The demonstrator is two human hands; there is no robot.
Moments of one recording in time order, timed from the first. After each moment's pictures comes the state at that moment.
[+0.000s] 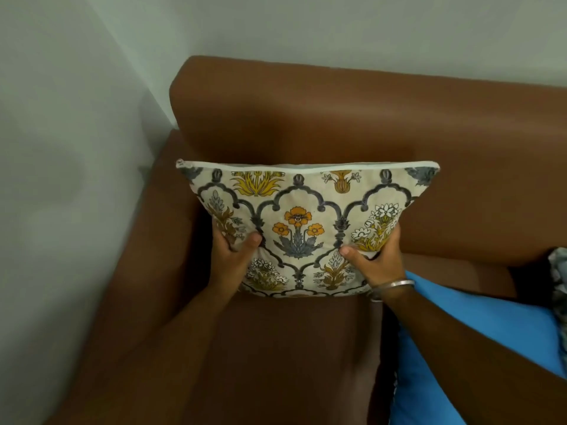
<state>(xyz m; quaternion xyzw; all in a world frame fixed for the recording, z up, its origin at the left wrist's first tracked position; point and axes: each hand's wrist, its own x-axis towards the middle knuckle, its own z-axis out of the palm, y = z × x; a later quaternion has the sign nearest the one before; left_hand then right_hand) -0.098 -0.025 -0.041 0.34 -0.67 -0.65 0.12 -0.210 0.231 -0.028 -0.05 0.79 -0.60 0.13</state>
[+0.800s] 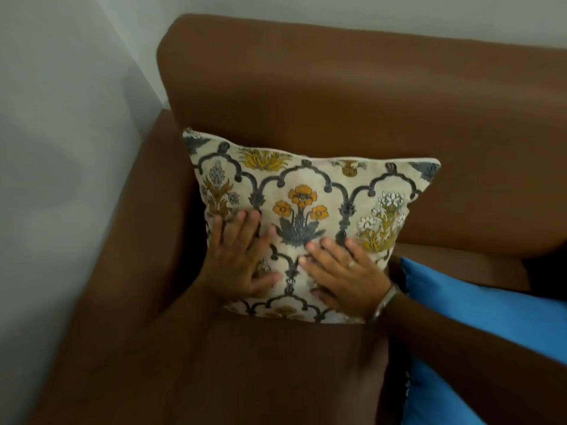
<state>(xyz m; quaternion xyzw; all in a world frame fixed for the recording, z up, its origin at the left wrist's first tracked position) -0.083 -0.040 -0.086 -0.10 -0.96 0.01 0.24 -0.178 0.214 -0.072 -0.58 0.79 0.01 -0.19</state>
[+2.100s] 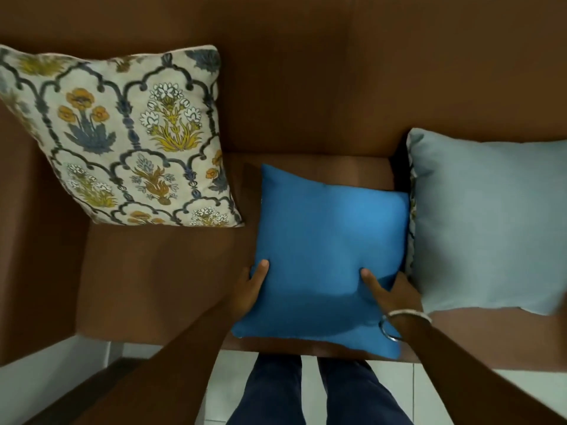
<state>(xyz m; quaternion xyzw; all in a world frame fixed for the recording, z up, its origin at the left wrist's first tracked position) -0.008 0.342 -0.101 0.38 -0.69 -0.57 -0.25 -0.101 0.634 -0.078 0.20 0.86 -0.31 0.34</state>
